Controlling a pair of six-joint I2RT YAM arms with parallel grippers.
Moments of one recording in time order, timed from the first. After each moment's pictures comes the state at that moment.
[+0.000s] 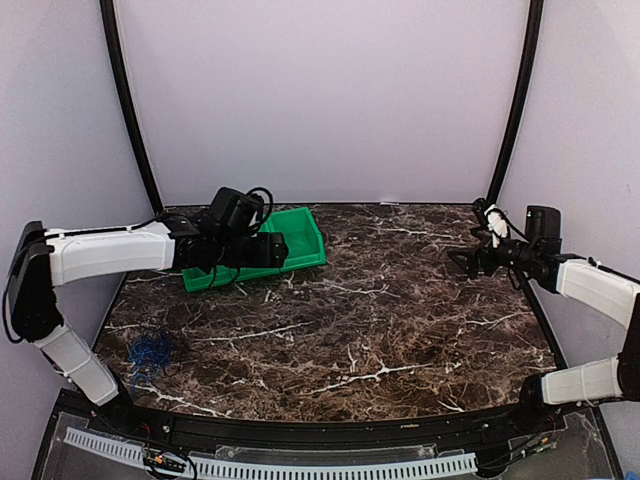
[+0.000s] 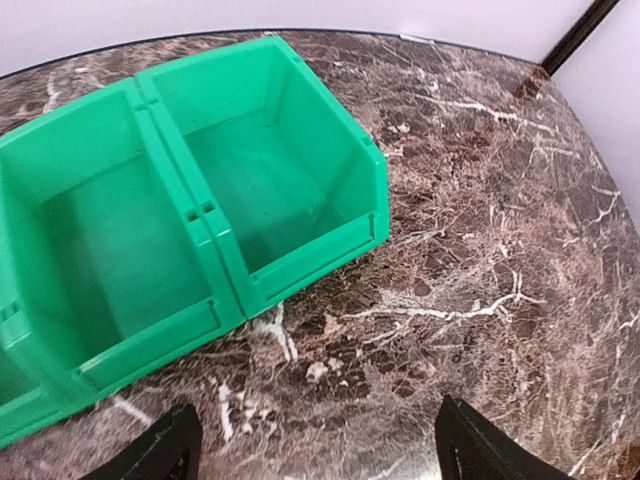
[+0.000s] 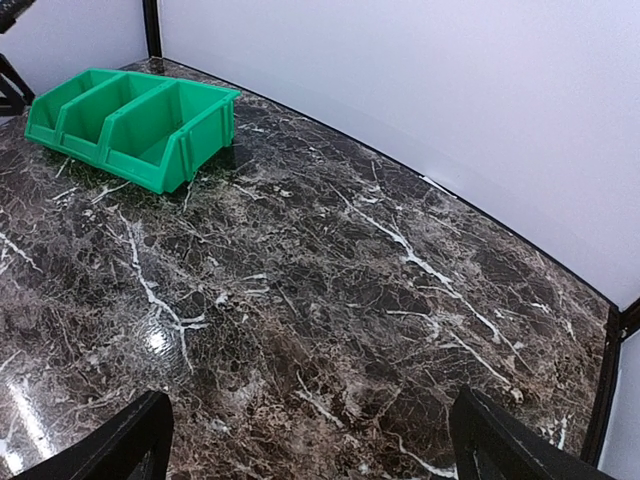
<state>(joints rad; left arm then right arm) -0.72 1.65 1.17 -0.25 -0.19 -0.49 0.02 1.16 0.65 0.03 -0.61 -0.42</state>
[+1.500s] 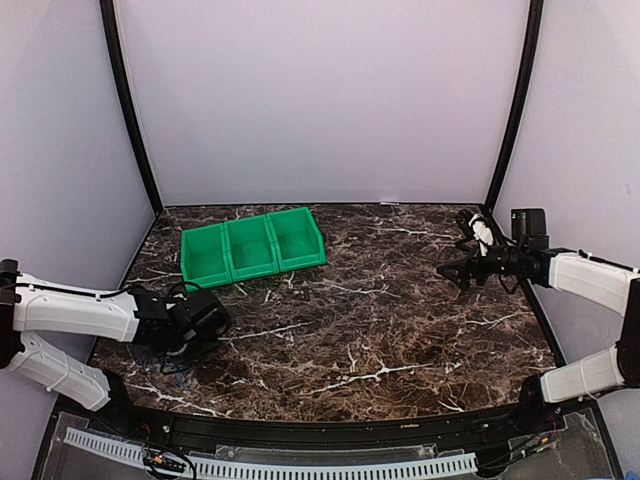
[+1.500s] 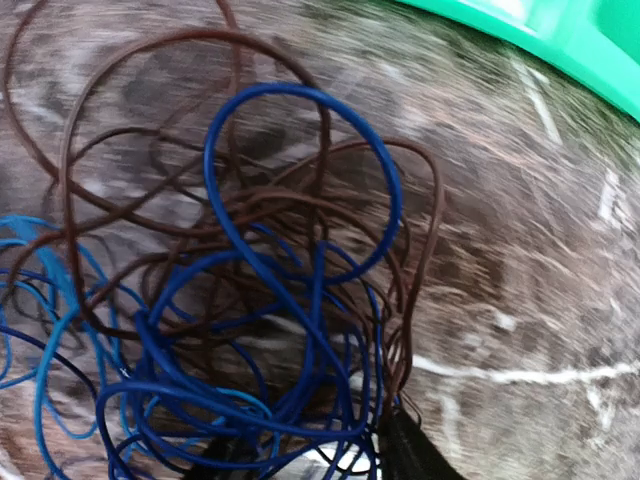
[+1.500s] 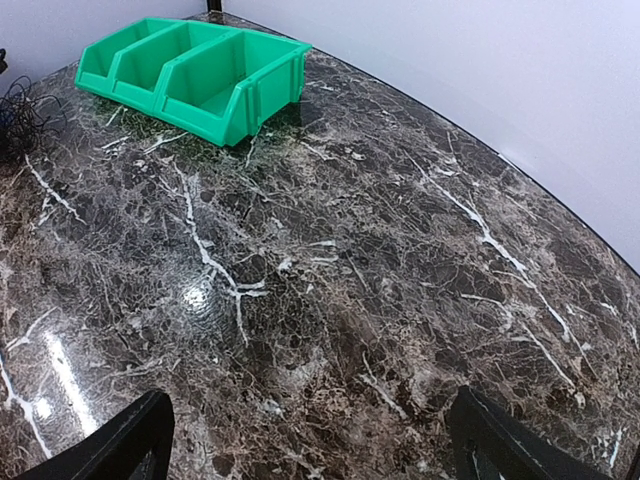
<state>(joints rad) -0.90 1.27 0.58 -0.65 -0.50 -1.40 0.09 1.24 0.69 -0.10 -0.66 -0.50</state>
